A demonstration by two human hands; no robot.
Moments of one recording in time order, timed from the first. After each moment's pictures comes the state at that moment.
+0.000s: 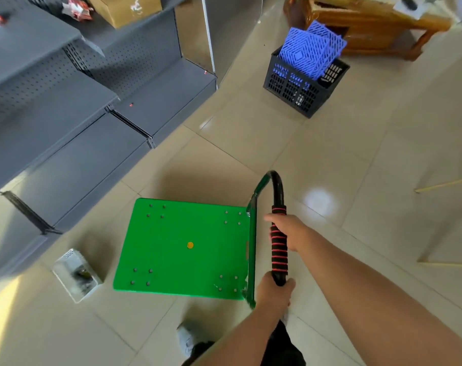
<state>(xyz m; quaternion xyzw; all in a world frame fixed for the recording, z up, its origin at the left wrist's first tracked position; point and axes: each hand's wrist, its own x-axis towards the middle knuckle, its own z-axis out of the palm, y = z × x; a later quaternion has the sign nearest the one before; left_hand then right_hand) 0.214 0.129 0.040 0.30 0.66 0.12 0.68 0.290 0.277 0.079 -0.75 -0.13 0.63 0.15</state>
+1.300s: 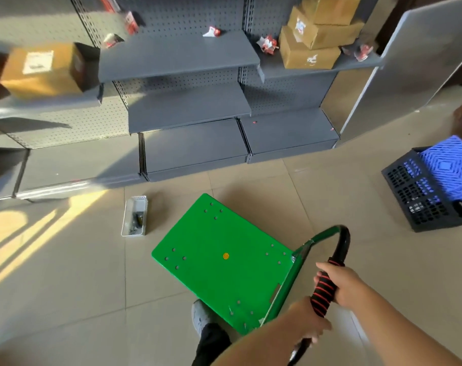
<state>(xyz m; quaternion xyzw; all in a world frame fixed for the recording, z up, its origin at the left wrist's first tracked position) 0.215 0.277 0.058 0.23 0.63 0.16 0.72 0.275 0.399 0.077 -0.74 -0.25 0.62 0.06</state>
